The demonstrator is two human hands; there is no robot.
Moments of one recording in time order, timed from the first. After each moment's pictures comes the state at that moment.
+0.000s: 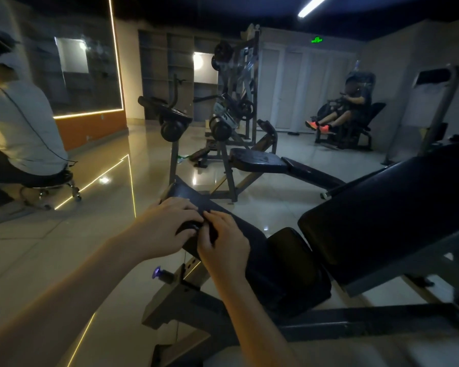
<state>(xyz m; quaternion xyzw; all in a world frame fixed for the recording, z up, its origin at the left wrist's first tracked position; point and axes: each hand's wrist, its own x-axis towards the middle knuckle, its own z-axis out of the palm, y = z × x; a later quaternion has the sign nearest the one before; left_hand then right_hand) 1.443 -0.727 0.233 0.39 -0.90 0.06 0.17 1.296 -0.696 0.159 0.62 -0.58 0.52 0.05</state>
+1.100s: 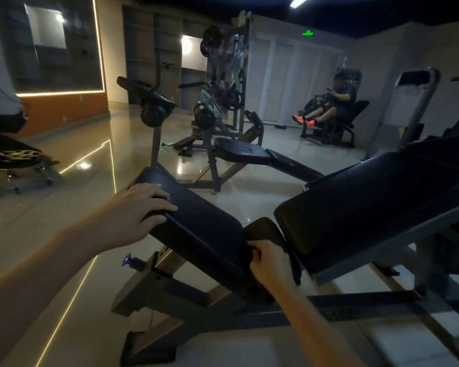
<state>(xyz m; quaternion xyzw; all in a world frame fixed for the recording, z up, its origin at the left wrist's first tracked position) 1.442 -0.731 0.221 0.36 -0.90 0.04 0.23 1.133 -0.662 0.107 0.63 -0.72 0.29 -0.04</state>
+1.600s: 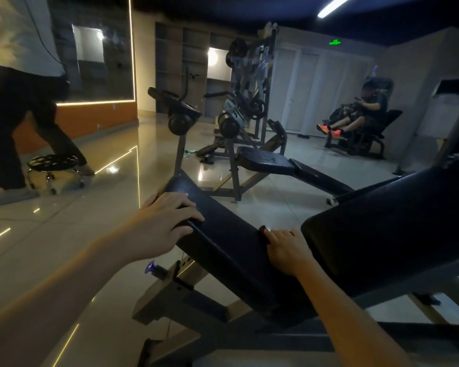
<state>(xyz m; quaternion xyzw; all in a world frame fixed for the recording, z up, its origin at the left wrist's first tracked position) 1.444 -0.728 0.221 0.40 -0.90 0.02 0.19 1.103 -0.761 0.119 0.71 -0.70 -0.04 0.09</state>
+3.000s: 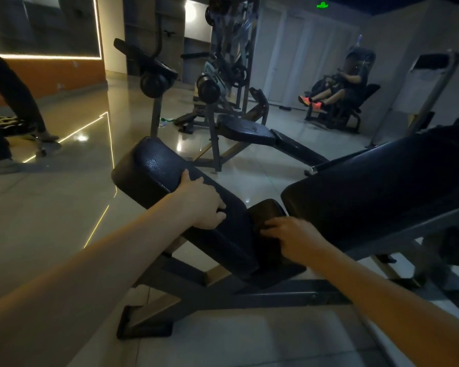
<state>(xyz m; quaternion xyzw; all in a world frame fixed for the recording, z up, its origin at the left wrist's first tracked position) 1.320 -0.728 0.221 0.44 -0.88 0.08 -0.14 1.082 -0.673 0.145 0.78 -0.62 -0.05 0.10</state>
